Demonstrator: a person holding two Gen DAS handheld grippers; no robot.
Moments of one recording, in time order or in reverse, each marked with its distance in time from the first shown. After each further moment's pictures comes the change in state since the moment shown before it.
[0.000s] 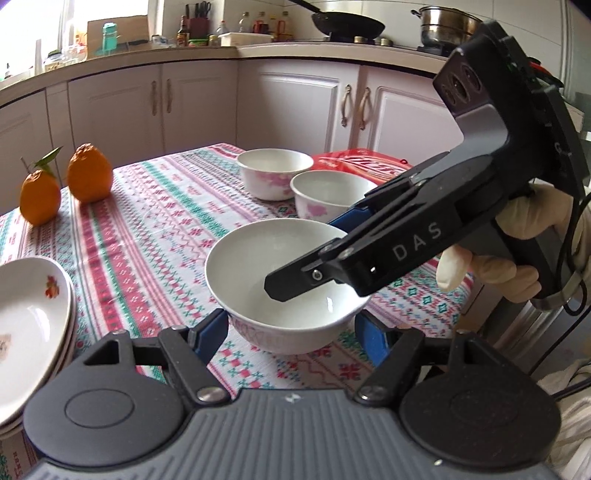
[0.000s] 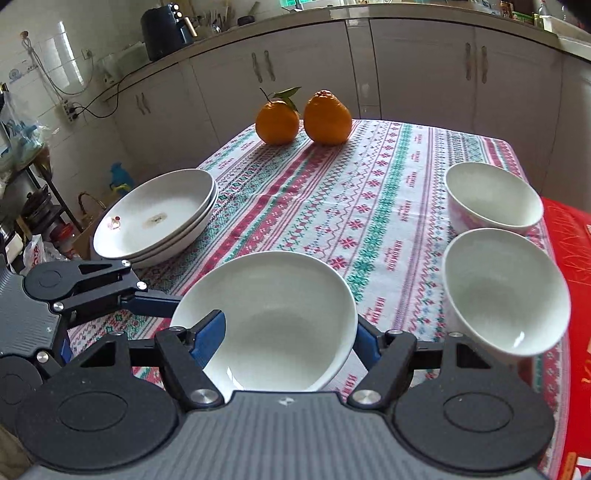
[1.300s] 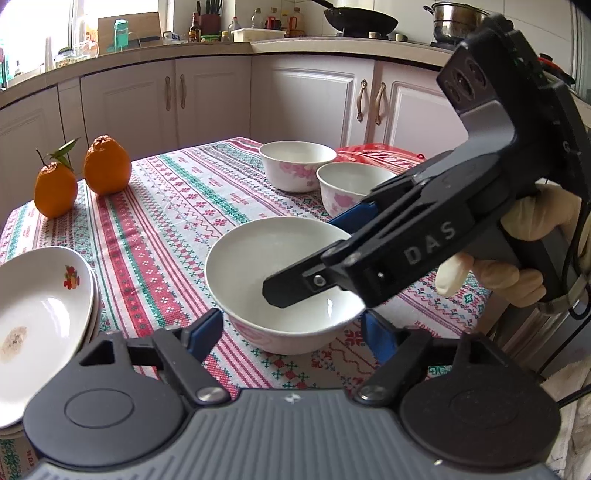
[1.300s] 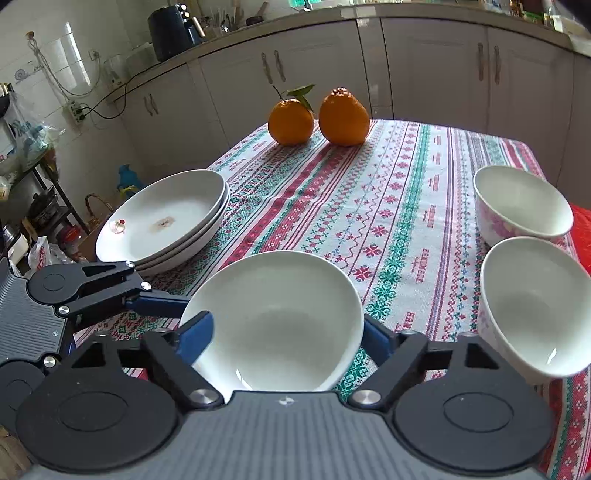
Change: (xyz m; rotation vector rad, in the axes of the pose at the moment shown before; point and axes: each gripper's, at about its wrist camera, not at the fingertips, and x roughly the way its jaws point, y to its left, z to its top) left arm 0.000 0.013 -0.007 0.004 0.008 0.047; right arm 0.019 0.010 0.004 -0.012 -0.013 0.018
